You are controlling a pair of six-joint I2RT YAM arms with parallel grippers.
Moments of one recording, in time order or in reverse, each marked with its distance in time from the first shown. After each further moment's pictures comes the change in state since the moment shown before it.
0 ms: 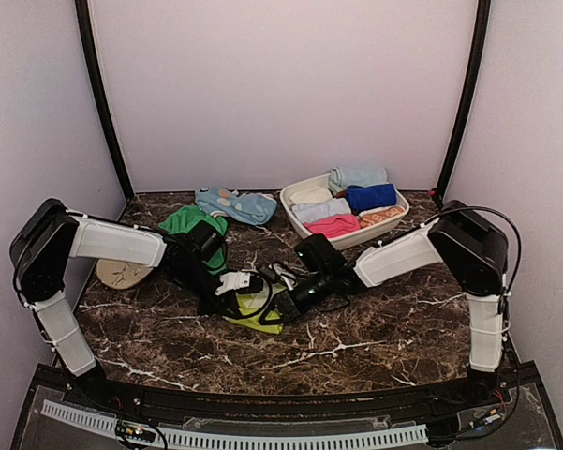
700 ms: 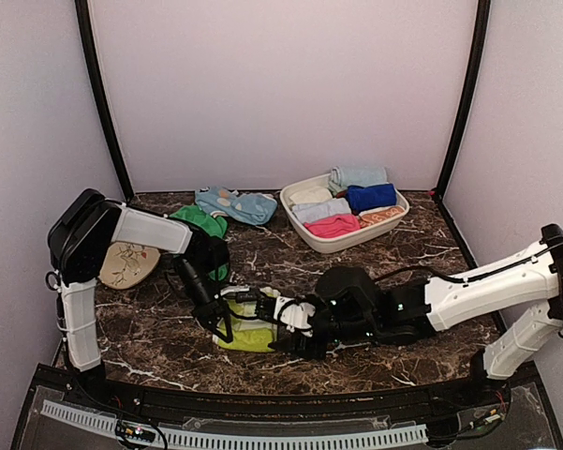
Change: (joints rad) left arm 0.071 0.270 0.255 -0.604 0.331 -0.002; right arm 0.349 -0.604 -0.354 0.021 0.741 -0.538
